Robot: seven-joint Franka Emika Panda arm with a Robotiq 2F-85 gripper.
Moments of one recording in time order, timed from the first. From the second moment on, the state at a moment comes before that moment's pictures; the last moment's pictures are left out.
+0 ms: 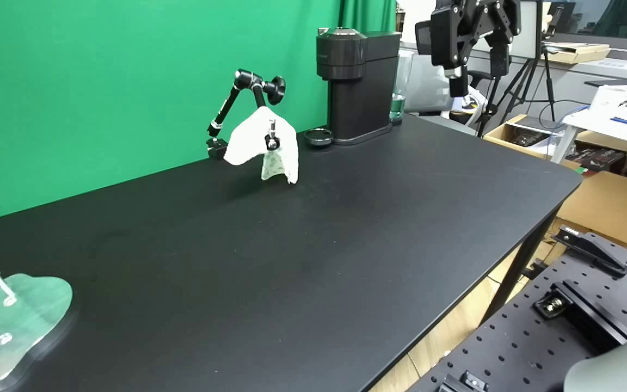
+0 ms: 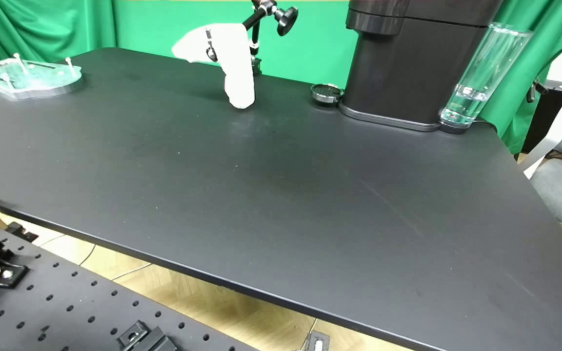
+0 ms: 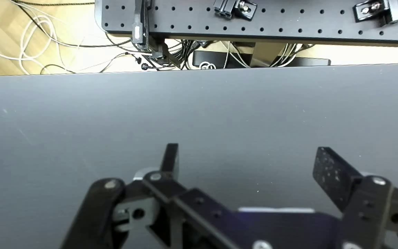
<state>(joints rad) -0.10 -0.48 -0.03 -2.59 -0.21 1.89 -0.08</state>
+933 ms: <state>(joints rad) 0.03 -0.18 0.03 -2.42 -0.10 2.45 -0.08</state>
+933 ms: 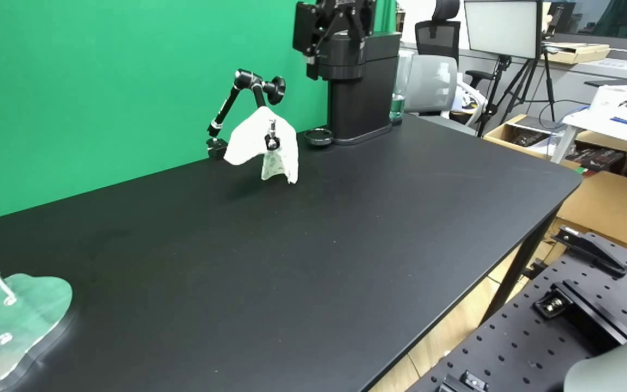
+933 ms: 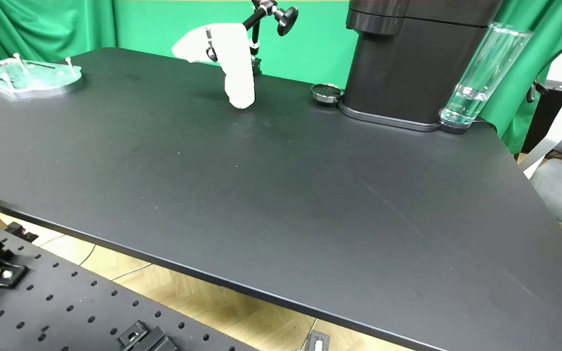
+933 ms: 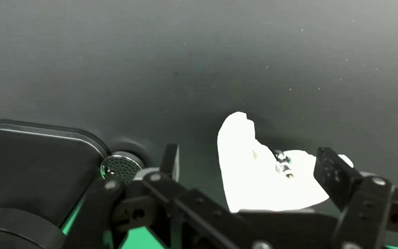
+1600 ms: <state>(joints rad) 0.04 0.05 0.04 -2.21 -0.08 2.45 -0.08</state>
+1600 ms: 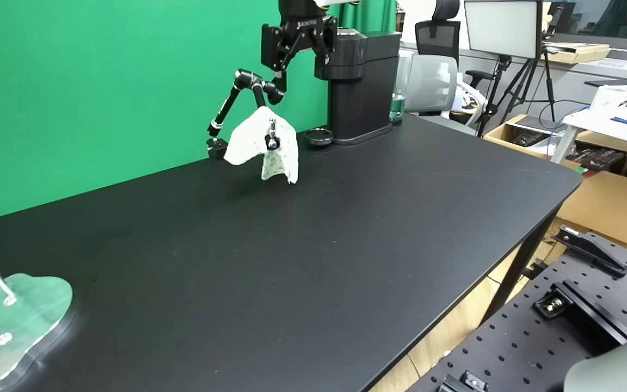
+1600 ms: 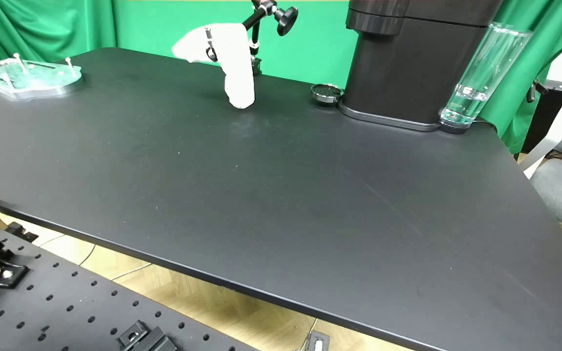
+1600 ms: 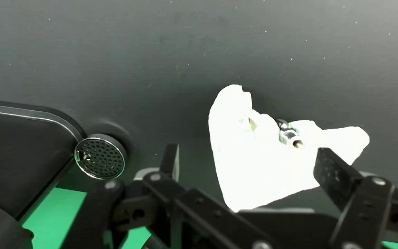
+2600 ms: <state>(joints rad) 0.06 0.25 0.05 -2.12 -0.08 2.61 -0.05</state>
